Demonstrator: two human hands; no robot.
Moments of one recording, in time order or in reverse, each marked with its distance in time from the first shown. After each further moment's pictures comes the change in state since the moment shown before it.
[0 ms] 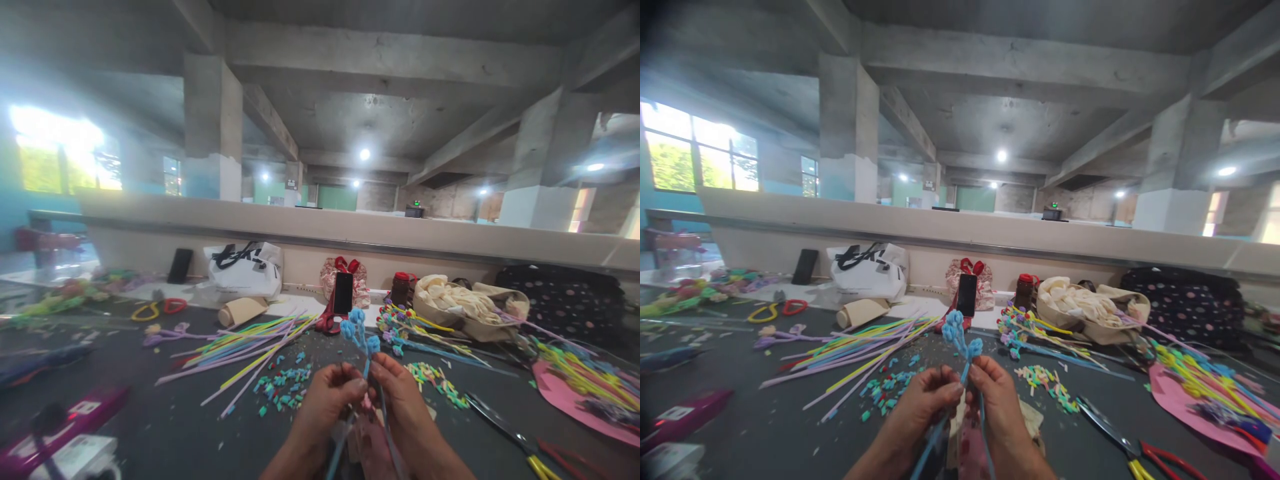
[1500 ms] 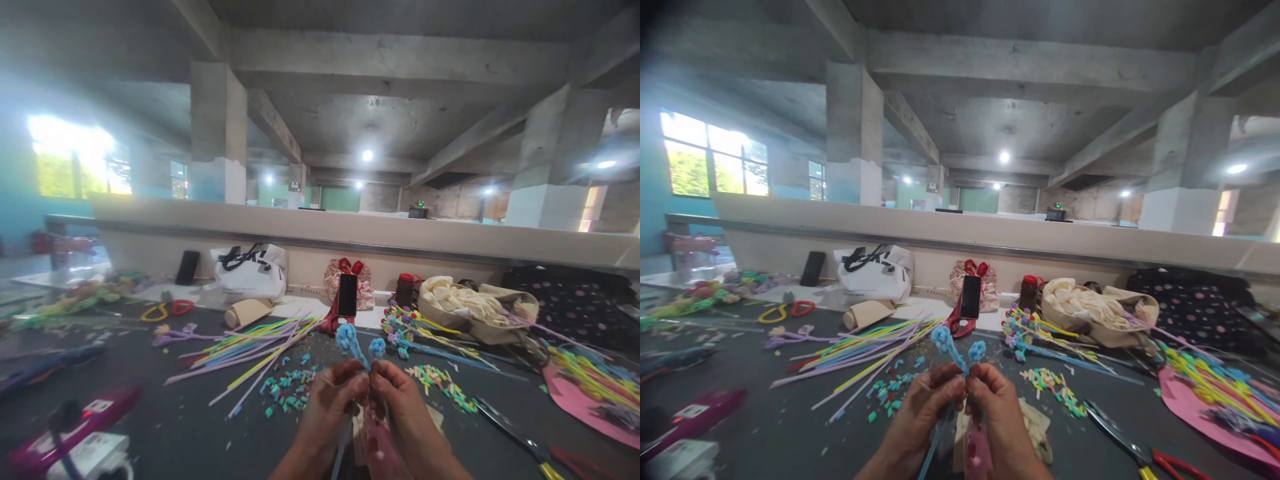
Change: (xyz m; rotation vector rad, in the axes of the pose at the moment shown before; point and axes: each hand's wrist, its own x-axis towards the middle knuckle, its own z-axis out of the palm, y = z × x) left_hand -0.004 -0.006 -0.002 -0.204 0.090 0.074; right_hand -0.002 0.007 -0.003 -0.107 -0.109 -0.072
